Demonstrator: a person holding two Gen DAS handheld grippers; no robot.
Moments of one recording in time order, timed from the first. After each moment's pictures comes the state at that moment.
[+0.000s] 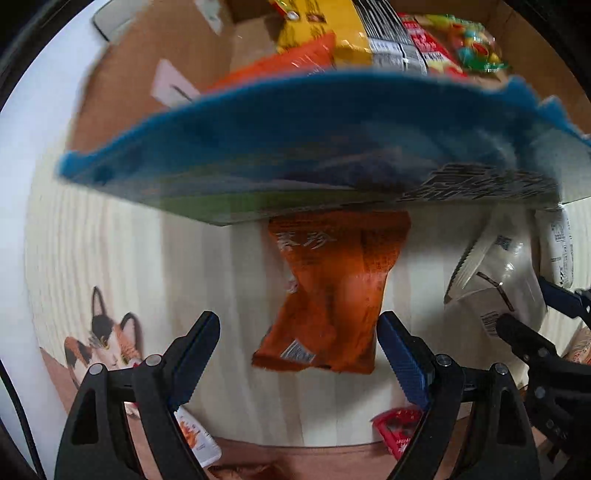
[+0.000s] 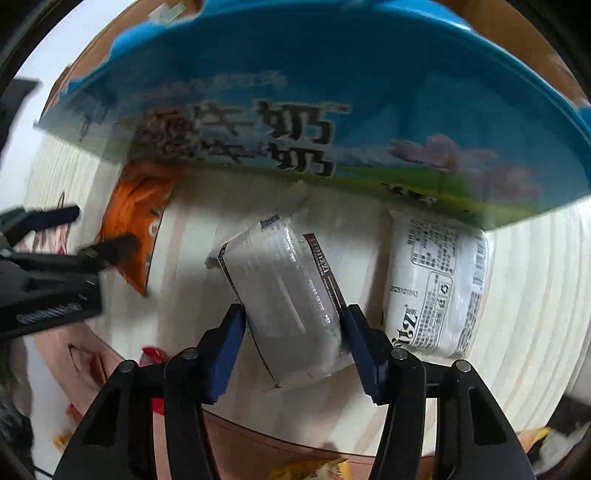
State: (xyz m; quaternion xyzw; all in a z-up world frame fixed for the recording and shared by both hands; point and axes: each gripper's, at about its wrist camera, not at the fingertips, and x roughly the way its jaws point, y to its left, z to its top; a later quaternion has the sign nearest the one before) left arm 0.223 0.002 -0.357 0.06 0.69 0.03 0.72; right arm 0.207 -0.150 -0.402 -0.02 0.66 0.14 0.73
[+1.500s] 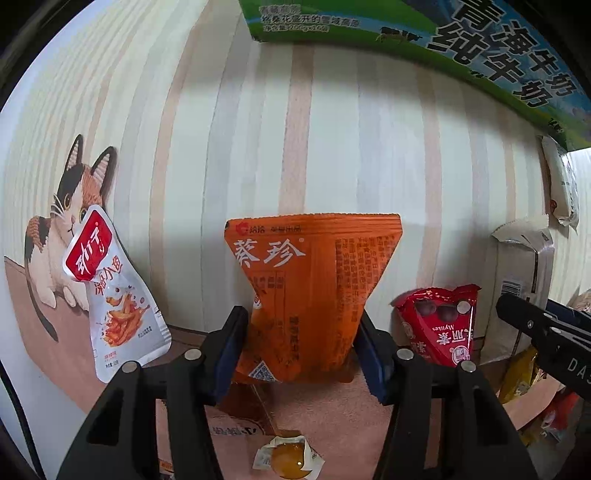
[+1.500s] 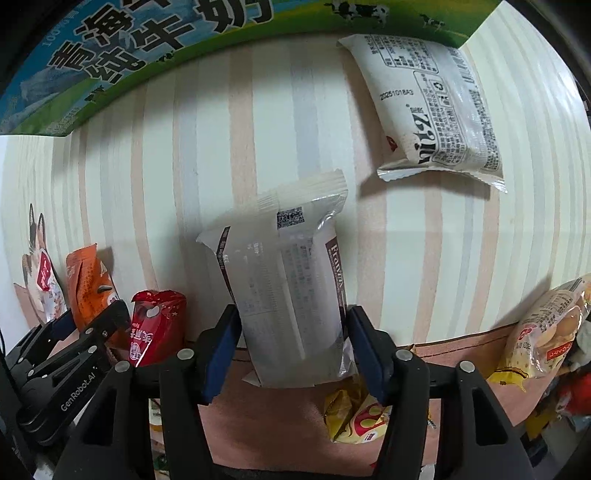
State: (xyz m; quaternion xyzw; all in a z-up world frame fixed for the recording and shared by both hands) left arm 0.115 0.024 -0.371 -0.03 0.74 0.06 0.67; right arm 0.147 -0.135 -0.441 0.06 0.76 0.04 0.65
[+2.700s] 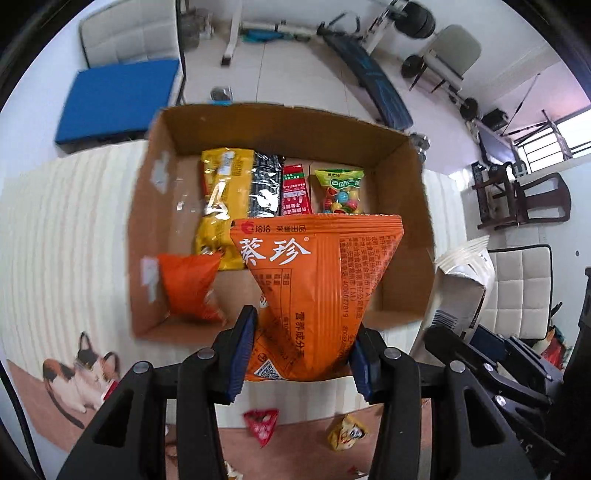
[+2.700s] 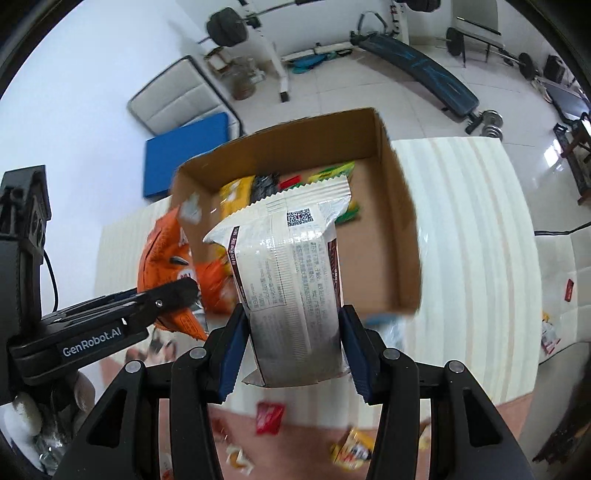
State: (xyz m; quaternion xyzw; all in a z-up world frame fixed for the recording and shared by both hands) left arm 0.304 -0.034 -0.180 -0.10 0.67 -0.07 0.74; right arm 0.274 -0.197 -0.207 0.14 0.60 0.09 0.78
